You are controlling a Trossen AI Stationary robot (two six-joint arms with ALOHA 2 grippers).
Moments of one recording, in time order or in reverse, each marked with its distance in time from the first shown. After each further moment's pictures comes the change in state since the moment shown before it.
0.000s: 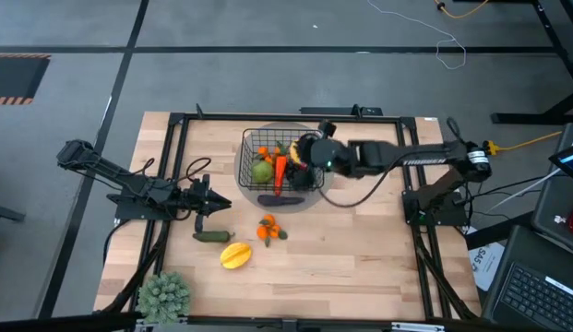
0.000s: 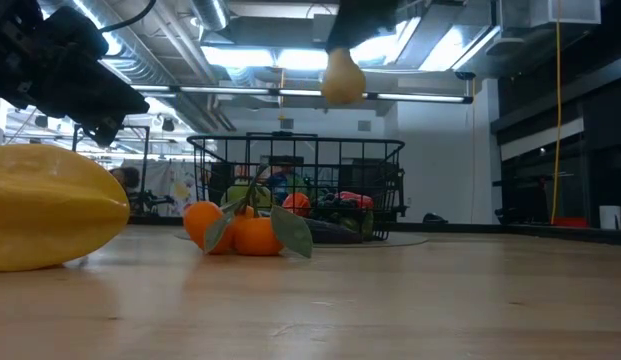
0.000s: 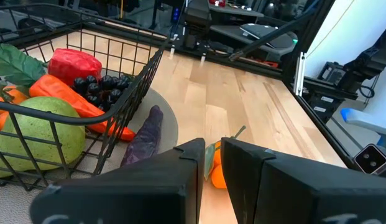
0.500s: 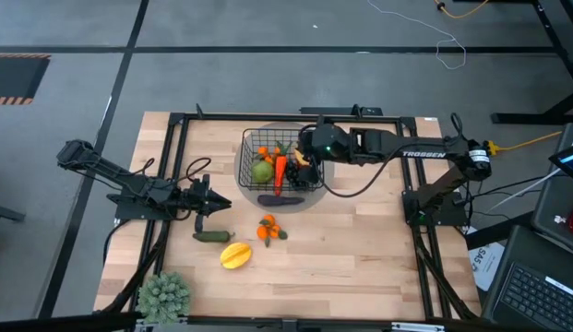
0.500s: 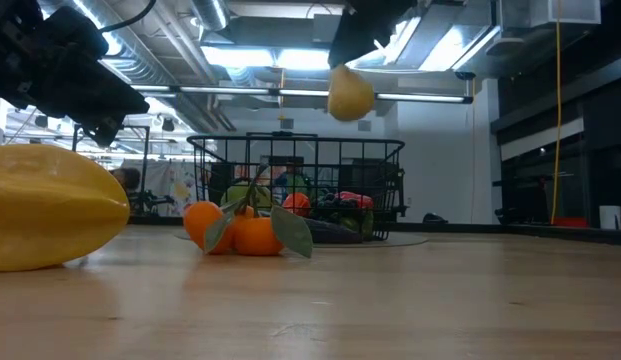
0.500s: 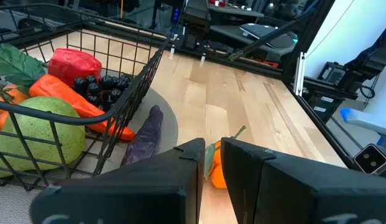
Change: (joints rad) left arm 0.000 0.000 0.000 0.000 0.000 0.000; right arm -0.095 -0.007 0.000 -0.056 -0.217 -0.043
